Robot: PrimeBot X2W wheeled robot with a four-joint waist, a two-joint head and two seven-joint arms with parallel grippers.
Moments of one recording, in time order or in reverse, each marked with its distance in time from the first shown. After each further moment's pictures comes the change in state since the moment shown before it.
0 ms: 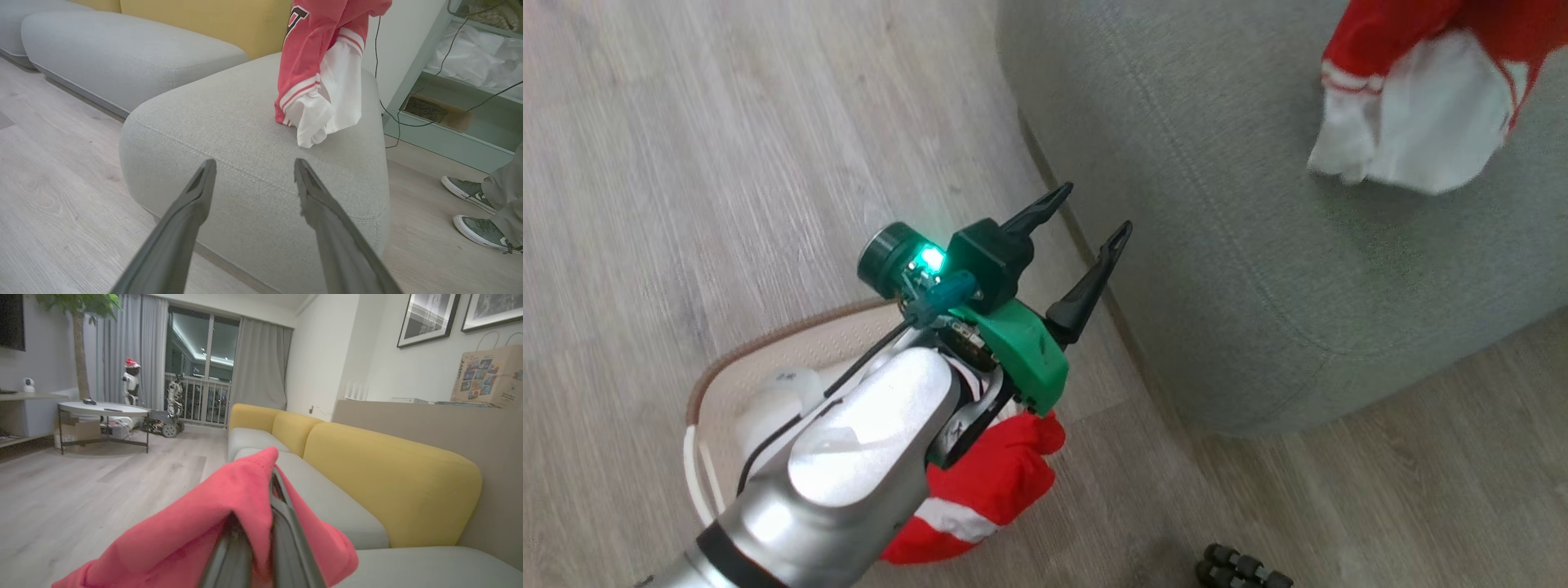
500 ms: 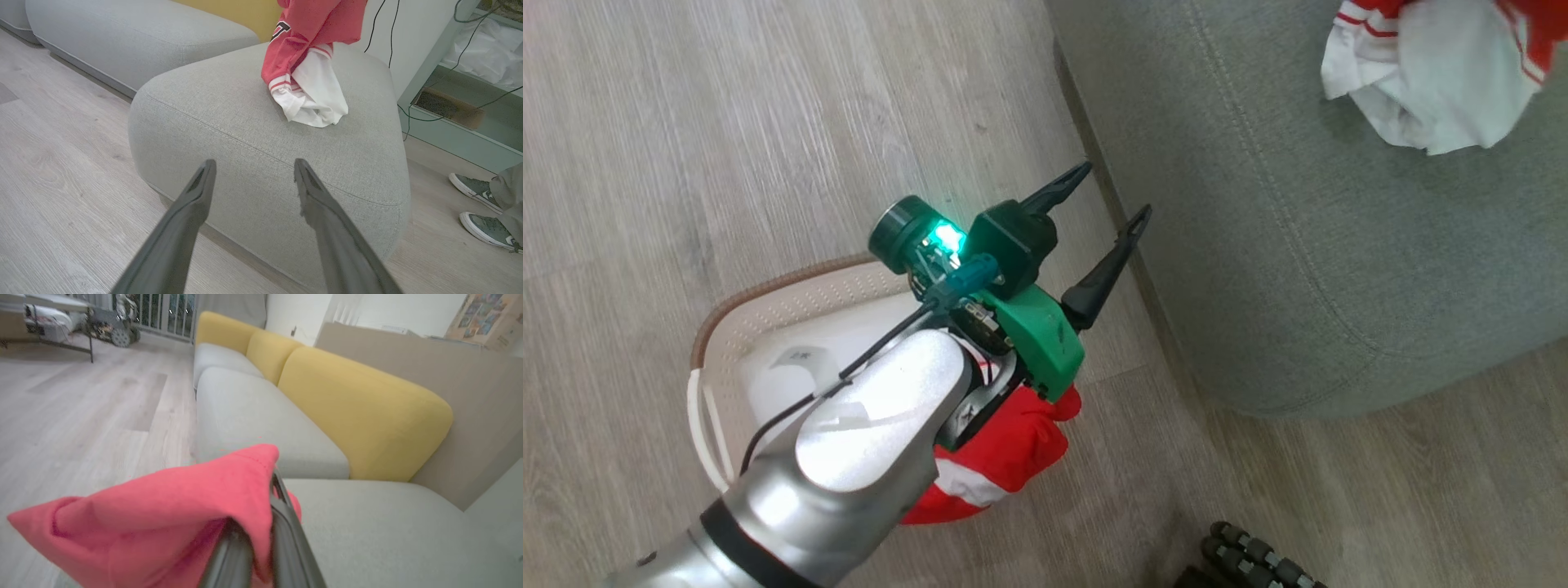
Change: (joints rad) left arm -0.057 -0.003 -0.029 -0.005 0.024 0.000 0.024; right arm -0.160 -0.070 0.094 0.392 -0.061 0.000 0.000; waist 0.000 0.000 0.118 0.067
